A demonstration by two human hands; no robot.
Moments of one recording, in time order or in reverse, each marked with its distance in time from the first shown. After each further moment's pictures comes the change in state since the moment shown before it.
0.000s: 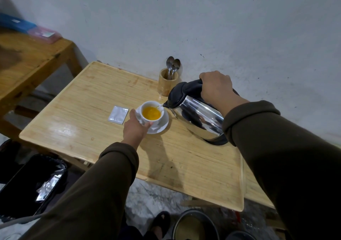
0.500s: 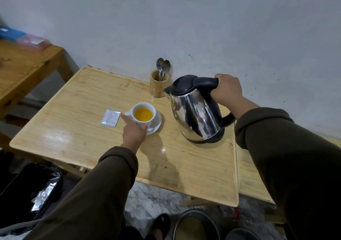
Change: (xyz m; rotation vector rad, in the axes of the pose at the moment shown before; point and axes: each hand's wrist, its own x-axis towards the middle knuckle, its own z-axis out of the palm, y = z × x) left_hand -0.014 0.012 0.020 -0.056 0.042 -0.058; right_hand -0.014 0.060 0.016 0.401 0.088 0.198
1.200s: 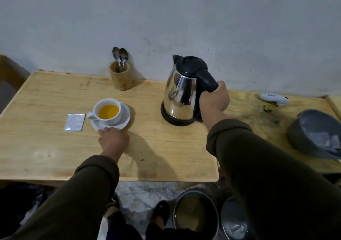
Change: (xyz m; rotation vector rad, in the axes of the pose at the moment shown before) left_hand -0.002 -0.017 0.045 0.704 -0.093 0.066; right_hand -0.054 0.079 0.038 0.610 0.411 0.669
